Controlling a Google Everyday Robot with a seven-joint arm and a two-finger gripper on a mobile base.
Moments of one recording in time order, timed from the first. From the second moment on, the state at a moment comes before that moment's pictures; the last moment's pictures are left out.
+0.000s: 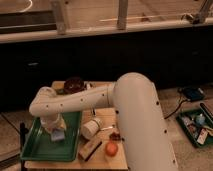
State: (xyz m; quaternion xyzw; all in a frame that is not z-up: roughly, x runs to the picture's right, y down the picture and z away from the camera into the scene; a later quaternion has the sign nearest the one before) arm -0.269 0.226 0.777 -0.20 -0.30 -0.70 0.61
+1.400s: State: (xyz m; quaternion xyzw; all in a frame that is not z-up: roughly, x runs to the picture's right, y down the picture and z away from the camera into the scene) arm -0.286 0.257 0.795 -0.20 -0.34 -0.71 0.58
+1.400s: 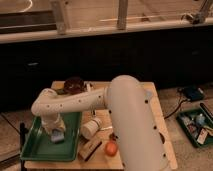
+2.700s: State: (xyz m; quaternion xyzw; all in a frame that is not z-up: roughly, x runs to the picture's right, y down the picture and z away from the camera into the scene) arm -0.280 0.236 0.808 -0.20 -0.31 -0.72 0.59
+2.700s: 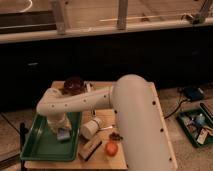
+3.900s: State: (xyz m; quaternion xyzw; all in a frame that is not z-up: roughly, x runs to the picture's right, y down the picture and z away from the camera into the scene) arm -0.234 0.246 0.789 -0.21 -0.29 -0.70 0.61
